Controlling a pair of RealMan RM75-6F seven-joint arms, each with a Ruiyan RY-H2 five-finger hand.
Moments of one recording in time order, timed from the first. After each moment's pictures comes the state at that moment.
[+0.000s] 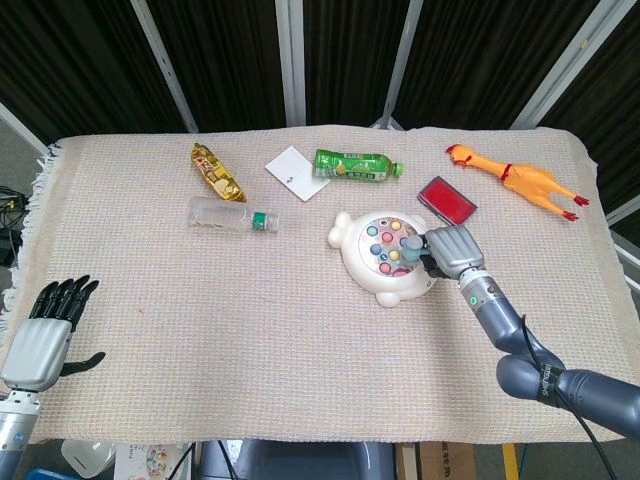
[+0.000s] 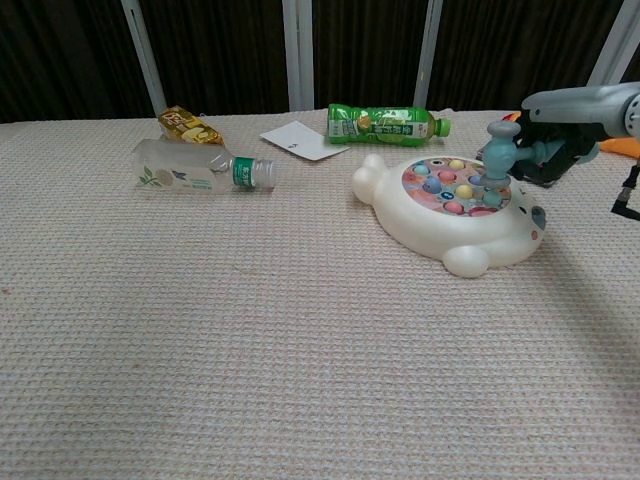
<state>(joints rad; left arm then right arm) -0.14 -1.14 -0.01 -1.72 1.51 1.41 0.19 0.85 -1.29 0.16 -1.45 -0.85 0.74 -0.32</state>
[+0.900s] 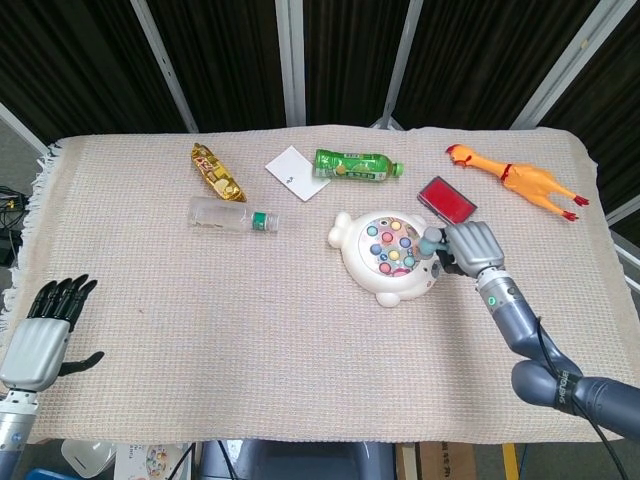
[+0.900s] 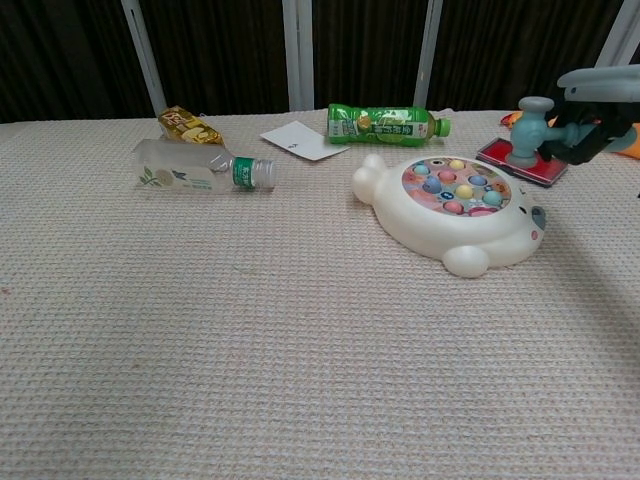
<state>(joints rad) -0.14 -1.14 -0.01 -1.71 1.52 1.43 0.17 0.80 -1.22 0.16 -1.50 -0.87 0.81 -0.26</state>
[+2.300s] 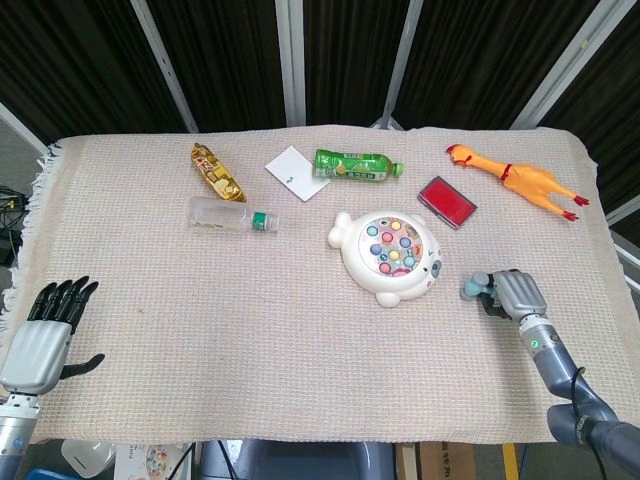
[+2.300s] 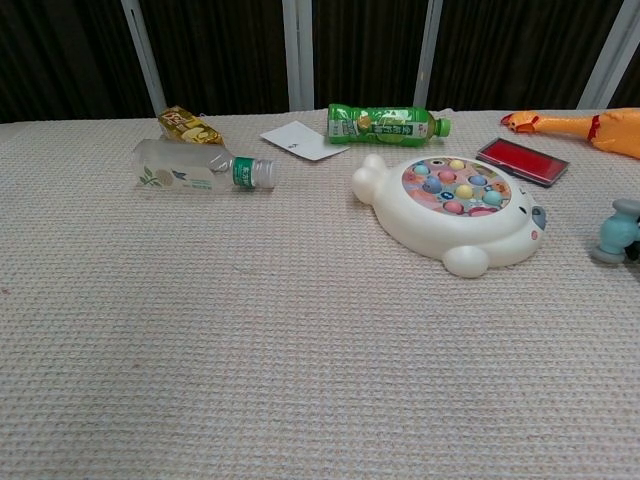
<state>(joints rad) -0.13 -1.12 -0.01 -1.77 1.51 1.43 0.24 0.54 -1.42 0.05 -1.08 -1.23 0.83 0.21</state>
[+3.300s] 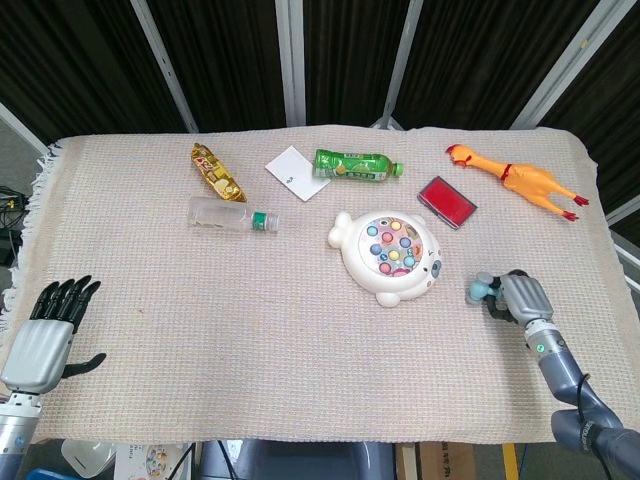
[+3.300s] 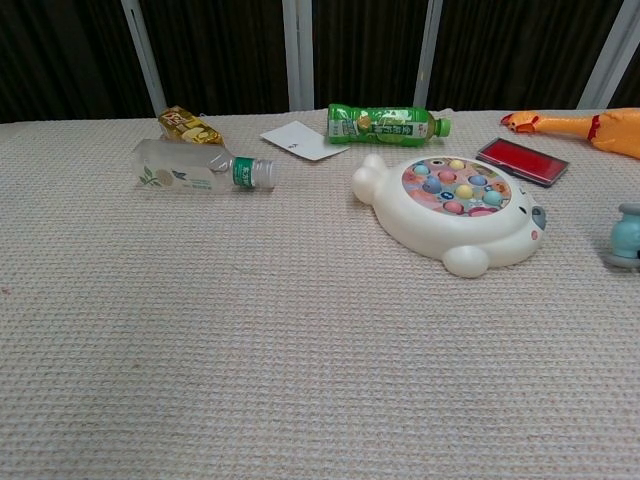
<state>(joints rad) -0.13 -1.12 -0.01 -1.77 1.51 1.43 0.24 0.50 -1.41 0.08 -1.09 -1.24 0.83 0.23</state>
